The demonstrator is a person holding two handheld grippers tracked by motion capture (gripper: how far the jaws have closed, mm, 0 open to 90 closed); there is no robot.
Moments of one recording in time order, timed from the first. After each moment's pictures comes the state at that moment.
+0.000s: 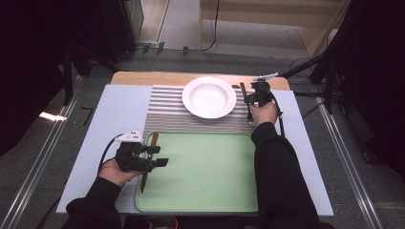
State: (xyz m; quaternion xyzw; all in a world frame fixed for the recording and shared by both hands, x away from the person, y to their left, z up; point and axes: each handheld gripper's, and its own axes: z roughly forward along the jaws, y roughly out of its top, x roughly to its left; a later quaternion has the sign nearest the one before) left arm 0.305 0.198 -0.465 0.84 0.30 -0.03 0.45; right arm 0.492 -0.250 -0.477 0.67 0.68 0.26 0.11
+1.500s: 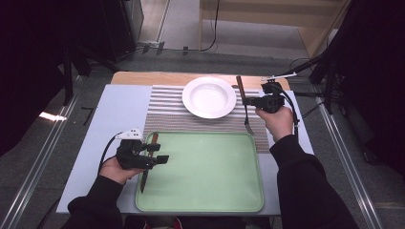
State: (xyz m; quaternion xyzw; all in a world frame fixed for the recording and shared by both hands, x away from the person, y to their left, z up) left arm 0.310 0.197 -0.463 0.83 0.32 -0.02 0.45; right arm 0.410 -0.250 -0.403 0.56 0.73 0.39 0.06
